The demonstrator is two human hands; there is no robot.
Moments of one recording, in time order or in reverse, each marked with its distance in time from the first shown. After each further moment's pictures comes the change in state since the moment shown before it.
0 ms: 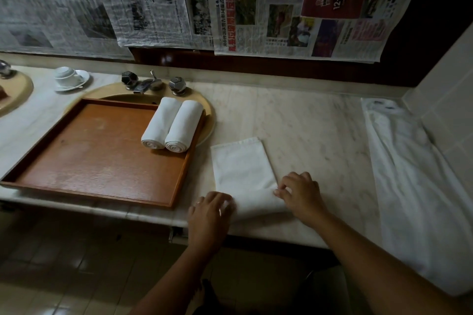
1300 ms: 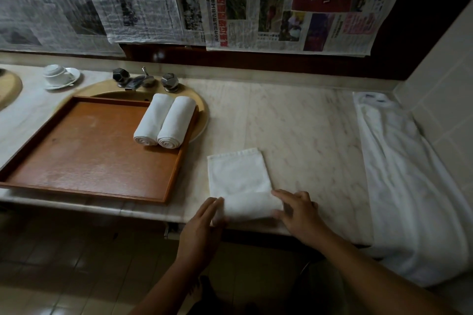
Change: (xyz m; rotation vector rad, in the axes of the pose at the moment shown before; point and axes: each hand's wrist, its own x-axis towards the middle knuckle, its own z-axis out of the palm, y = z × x) left_hand -0.038 -0.014 0.008 -0.139 -0.043 0.060; right_hand -0.058 0.026 0.021 0.250 -0.187 0.126
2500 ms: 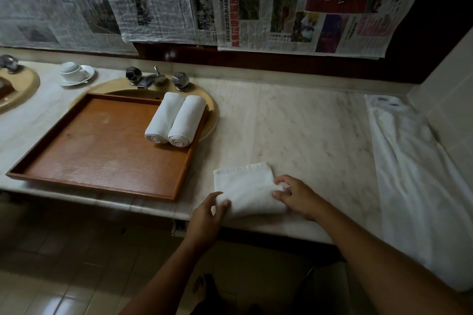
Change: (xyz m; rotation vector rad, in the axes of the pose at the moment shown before) left_hand 0.026 -0.006 -0.010 -0.326 -0.066 -0.286; right_hand 0.046 -0.037 -0.023 0.167 -0.178 0.133
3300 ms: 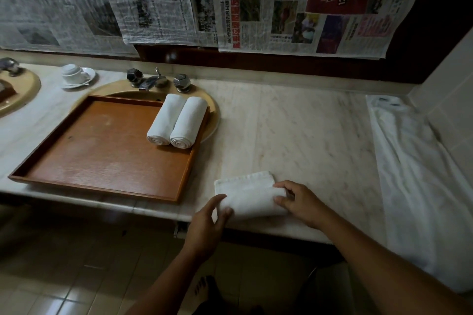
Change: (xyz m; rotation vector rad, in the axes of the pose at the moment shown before) left_hand -0.012 -0.004 -0.005 0.053 0.007 0.051; right_hand -0.008 0.006 0.010 0.030 0.034 -0.122
